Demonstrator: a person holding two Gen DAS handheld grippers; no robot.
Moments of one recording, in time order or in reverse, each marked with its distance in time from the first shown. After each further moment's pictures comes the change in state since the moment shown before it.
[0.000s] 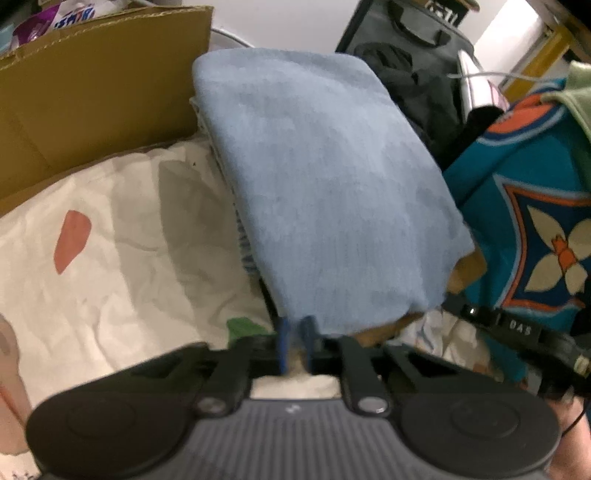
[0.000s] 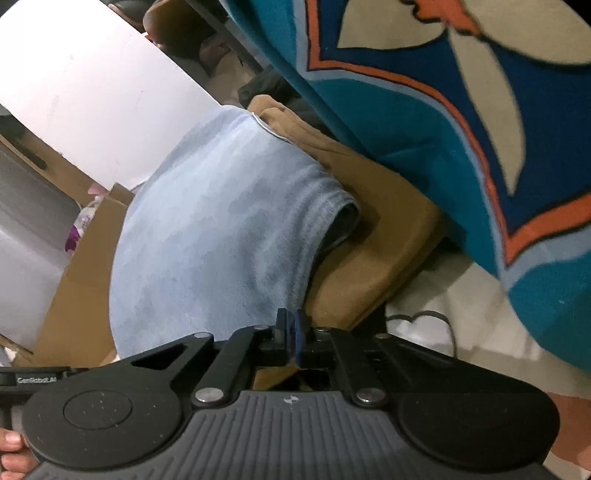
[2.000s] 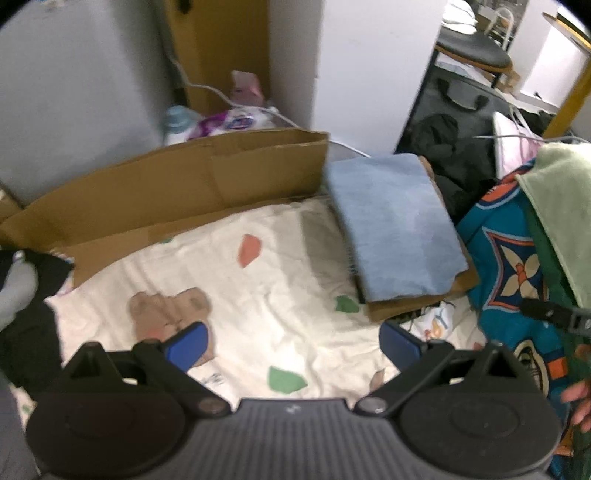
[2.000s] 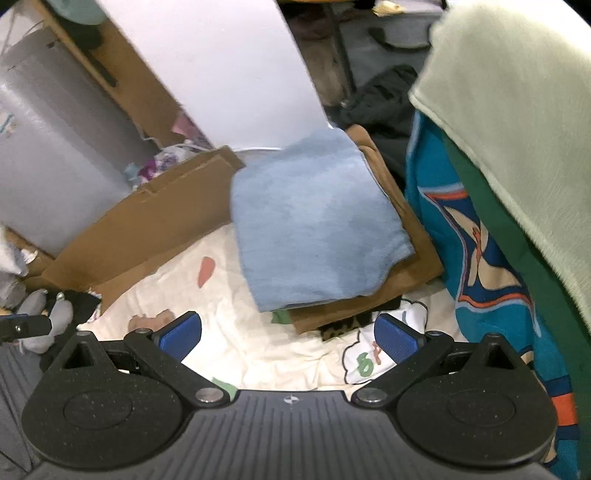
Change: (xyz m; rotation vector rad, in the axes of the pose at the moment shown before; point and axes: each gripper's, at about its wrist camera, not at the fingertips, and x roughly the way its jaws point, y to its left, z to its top) left arm -0.306 -0.007 -0.010 -0.072 -0.055 0.310; right arm -0.189 0.196 0.057 -0.309 0.224 -0.112
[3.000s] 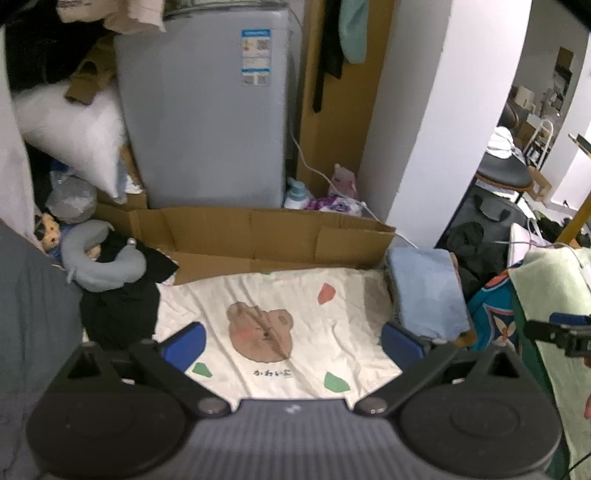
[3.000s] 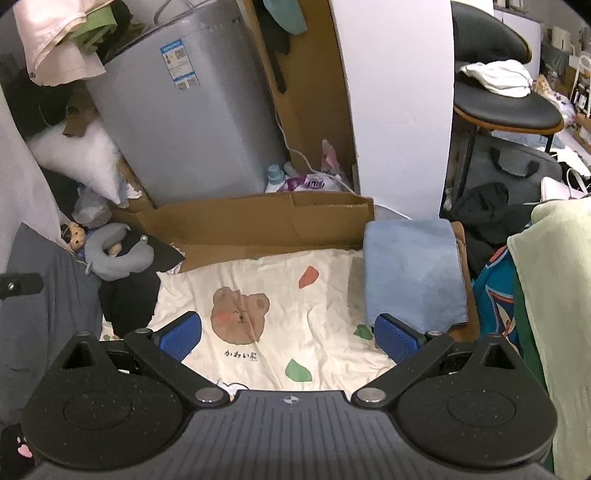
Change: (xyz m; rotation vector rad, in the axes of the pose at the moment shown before) left arm -0.241 0.108 -0.102 -0.228 -0.258 0.090; right arm -0.184 0.200 -0.025 -0.355 -0.054 0.092
